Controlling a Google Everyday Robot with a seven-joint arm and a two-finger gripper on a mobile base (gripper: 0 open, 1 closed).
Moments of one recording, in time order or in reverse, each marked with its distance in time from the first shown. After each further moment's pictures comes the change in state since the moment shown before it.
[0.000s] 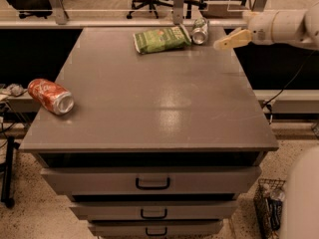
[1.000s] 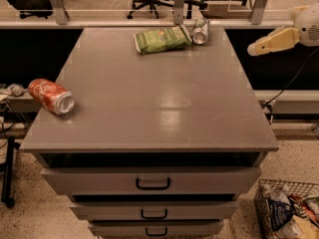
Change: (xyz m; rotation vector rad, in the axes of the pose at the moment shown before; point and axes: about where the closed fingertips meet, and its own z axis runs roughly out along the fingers) arm -0.020 0.044 -0.142 0.138 0.165 -0.007
